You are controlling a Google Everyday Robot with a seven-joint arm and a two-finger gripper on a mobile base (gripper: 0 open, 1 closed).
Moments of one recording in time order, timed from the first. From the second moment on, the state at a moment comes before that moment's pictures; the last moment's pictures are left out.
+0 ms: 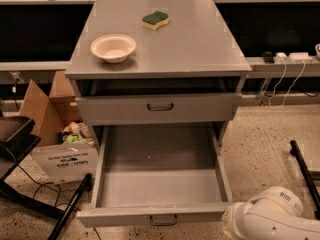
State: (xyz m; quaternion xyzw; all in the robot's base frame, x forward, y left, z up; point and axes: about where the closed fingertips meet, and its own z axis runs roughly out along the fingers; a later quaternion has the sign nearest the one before) arm 0.337 -0.220 0.493 -0.63 0.77 -0.03 0.11
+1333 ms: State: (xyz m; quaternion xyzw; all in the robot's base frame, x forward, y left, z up) arm 0.409 -0.160 0.394 -0.58 0.78 0.01 0.23
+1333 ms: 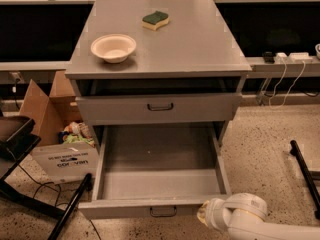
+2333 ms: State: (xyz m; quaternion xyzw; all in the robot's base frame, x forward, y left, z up) arm 0.419 -0.158 0.411 -0.58 0.76 -0.04 0.28
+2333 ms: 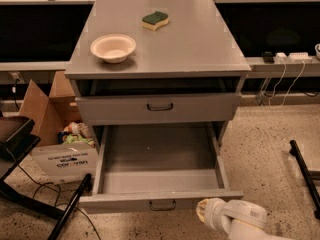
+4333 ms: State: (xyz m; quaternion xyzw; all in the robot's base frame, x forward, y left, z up) arm 0.456 -0.130 0.273 -0.54 0.75 0.01 0.38
